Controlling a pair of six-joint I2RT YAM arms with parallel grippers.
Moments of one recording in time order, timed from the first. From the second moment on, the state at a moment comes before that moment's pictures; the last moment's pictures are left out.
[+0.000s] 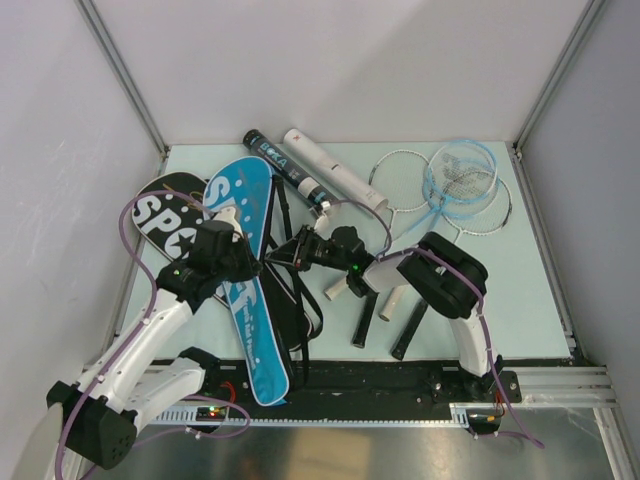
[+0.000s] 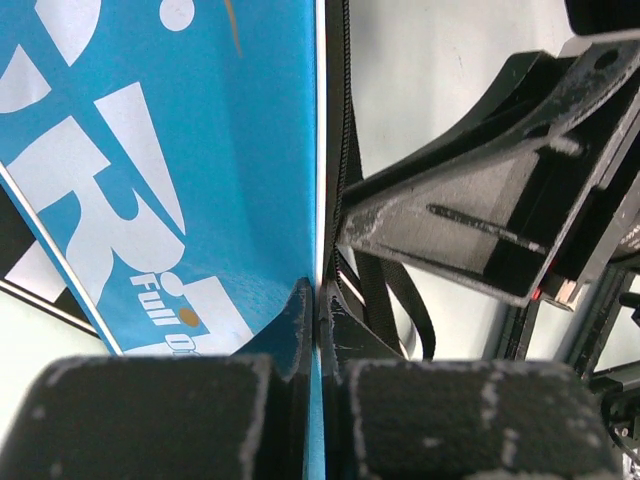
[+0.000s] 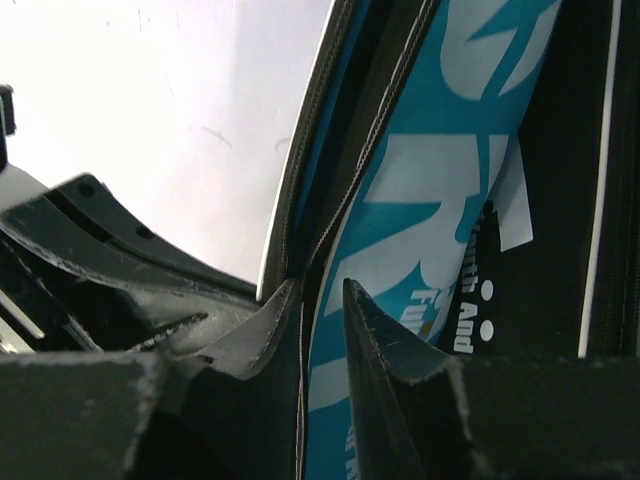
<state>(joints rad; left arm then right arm) -0.40 0.91 0.77 -0.61 -0.01 -0.52 0.86 2.07 1.01 1.06 -0.40 1.30</state>
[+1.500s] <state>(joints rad) -0.40 0.93 0.77 -0.60 -0.05 -0.52 0.94 2.12 0.96 1.16 -0.44 1.32</state>
